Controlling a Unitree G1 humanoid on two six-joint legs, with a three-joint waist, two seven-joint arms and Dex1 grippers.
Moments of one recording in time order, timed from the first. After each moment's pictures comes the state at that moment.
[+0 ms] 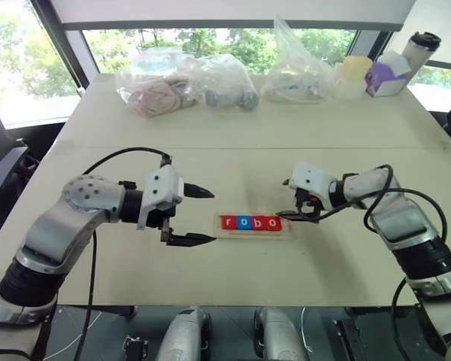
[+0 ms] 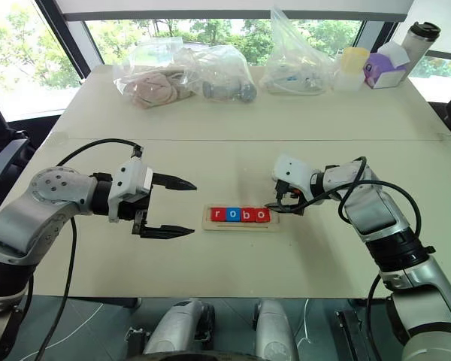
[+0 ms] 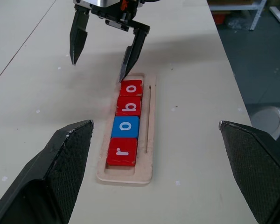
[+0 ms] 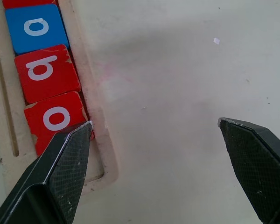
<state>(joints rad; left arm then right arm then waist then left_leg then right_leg) -0.45 0.82 -0.12 -0.40 -0.50 0.52 -1.16 -0.56 -0.78 0.25 -0.04 0.01 0.51 1.08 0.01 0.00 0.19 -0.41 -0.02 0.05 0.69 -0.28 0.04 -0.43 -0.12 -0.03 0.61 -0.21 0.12</state>
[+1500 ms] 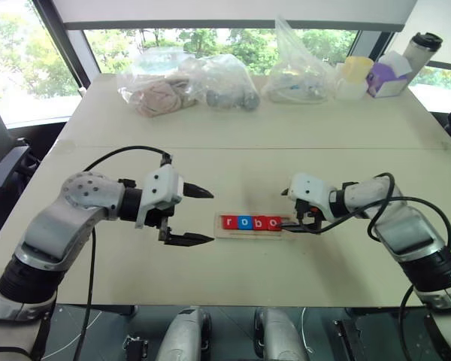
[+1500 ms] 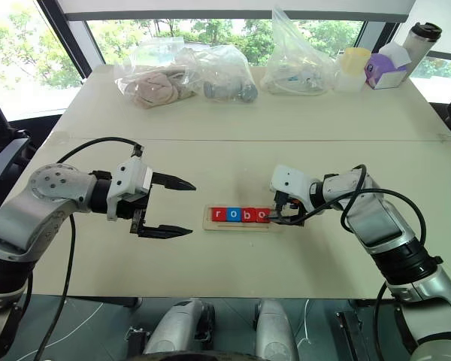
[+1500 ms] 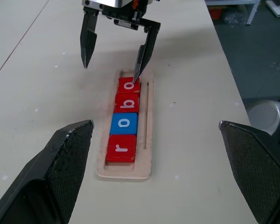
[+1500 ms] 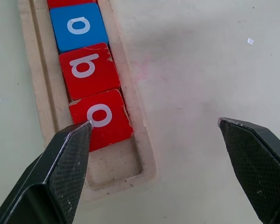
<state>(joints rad) -0.46 0.83 -0.13 -0.39 -0.49 0.51 -1.19 -0.51 -0.81 0.27 -0.15 0.04 0.56 1.08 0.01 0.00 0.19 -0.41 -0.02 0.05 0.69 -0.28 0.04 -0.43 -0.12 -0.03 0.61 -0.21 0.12</state>
